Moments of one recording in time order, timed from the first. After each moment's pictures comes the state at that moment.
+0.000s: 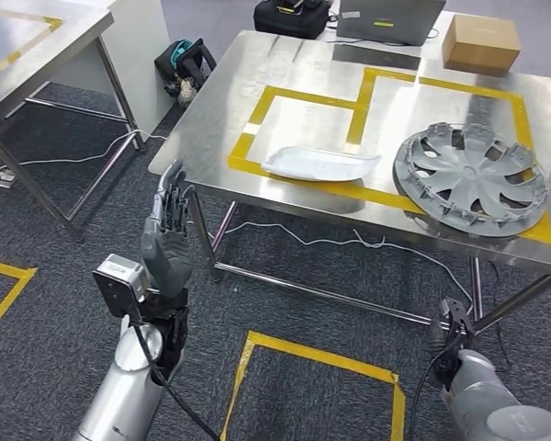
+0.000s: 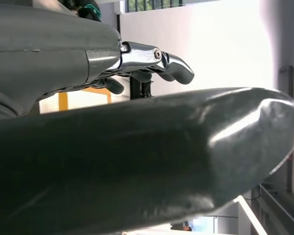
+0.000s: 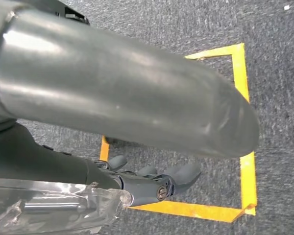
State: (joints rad) left arm -0.20 -0.20 -0.35 -1.40 0.11 0.03 -0.57; right arm -0.59 0.06 -1.36 -0.19 1.01 -0.02 0.34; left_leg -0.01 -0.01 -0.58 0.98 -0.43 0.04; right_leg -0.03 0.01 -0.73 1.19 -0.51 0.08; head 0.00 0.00
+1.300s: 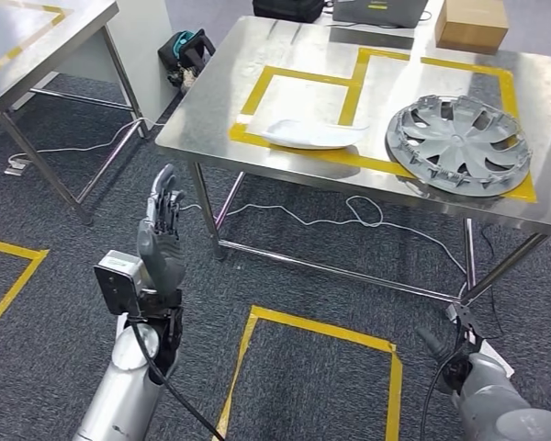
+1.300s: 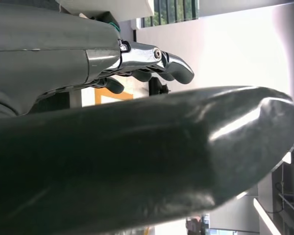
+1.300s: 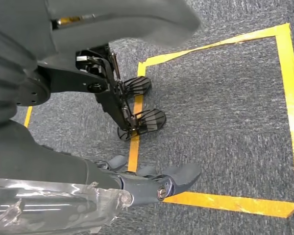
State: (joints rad) left arm -0.19 -0.22 -0.29 -1.38 0.07 0.03 -0.55; right arm -0.58 0.03 -1.36 -0.19 1.02 0.04 0.39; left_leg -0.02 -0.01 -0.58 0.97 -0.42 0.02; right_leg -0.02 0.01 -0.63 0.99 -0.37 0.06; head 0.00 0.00
